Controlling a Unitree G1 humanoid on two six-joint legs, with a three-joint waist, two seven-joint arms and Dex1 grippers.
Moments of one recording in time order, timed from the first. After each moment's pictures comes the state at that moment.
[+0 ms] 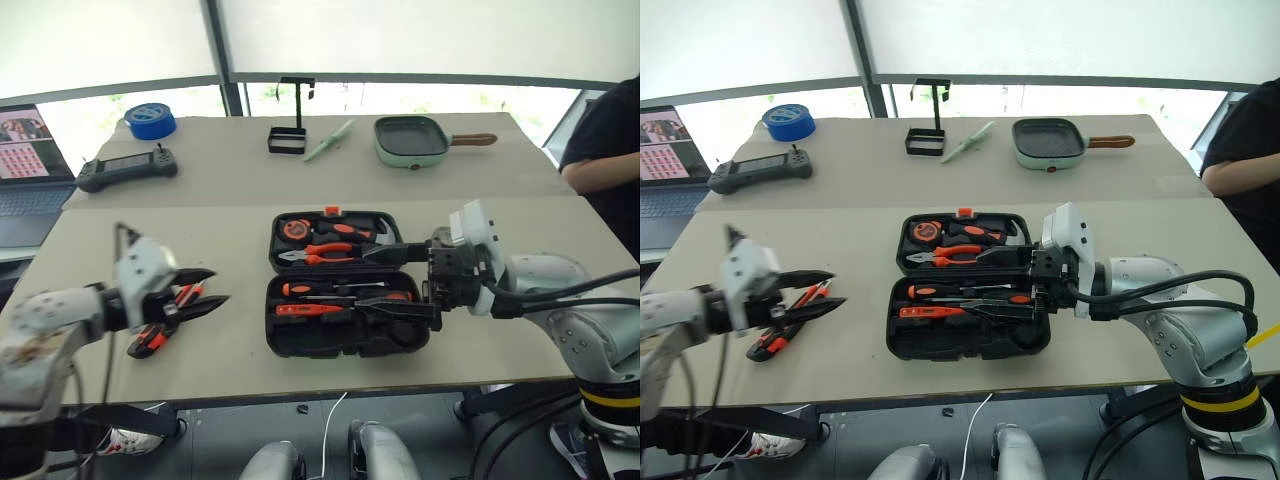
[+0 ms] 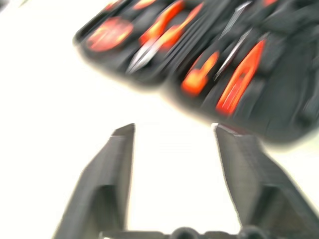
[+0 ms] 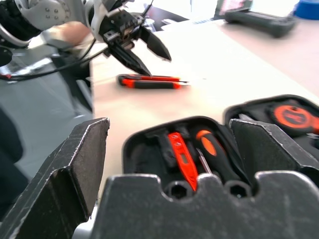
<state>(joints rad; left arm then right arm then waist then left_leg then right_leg) 0.12 0.87 0.51 -0.40 -0.43 0.62 -1.02 -0.50 -0.76 0.04 -0.42 0.79 0.72 1.02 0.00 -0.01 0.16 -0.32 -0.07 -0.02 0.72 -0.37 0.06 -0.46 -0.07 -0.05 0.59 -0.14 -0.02</state>
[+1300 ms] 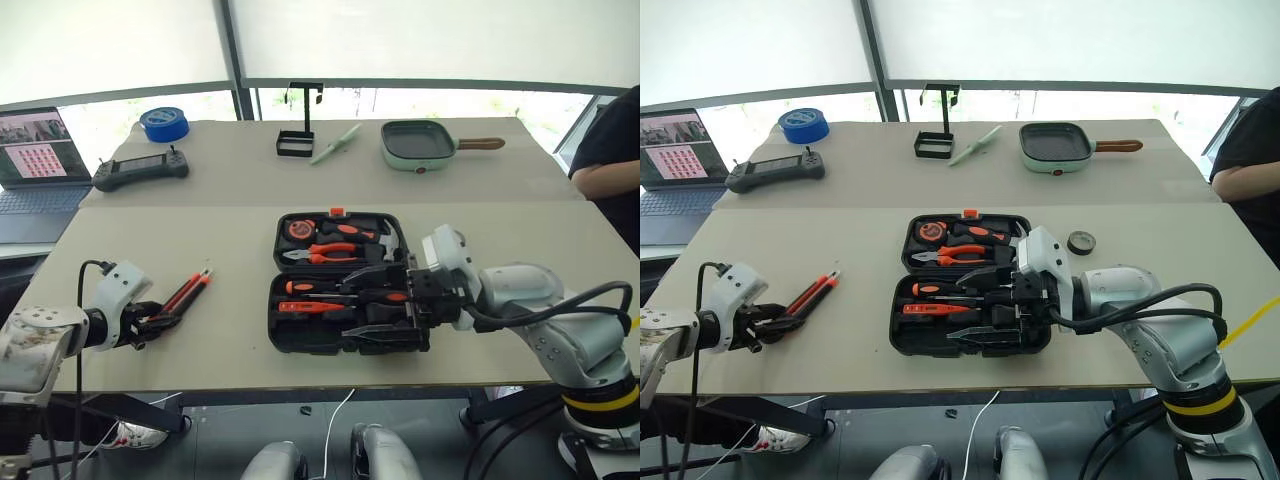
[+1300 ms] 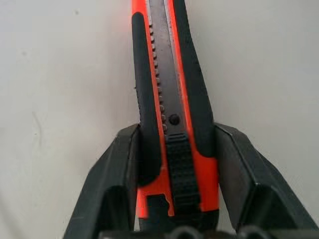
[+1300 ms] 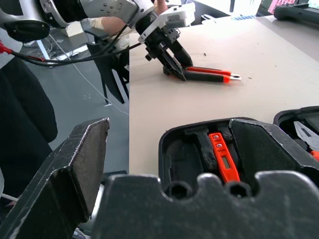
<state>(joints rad) -0.17 0.86 0.25 -0.01 -0.37 0.63 -0.94 -0.44 -0.74 0.08 -0.49 0.73 0.69 1.03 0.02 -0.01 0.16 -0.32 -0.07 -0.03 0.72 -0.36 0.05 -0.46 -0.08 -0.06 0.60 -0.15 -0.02</state>
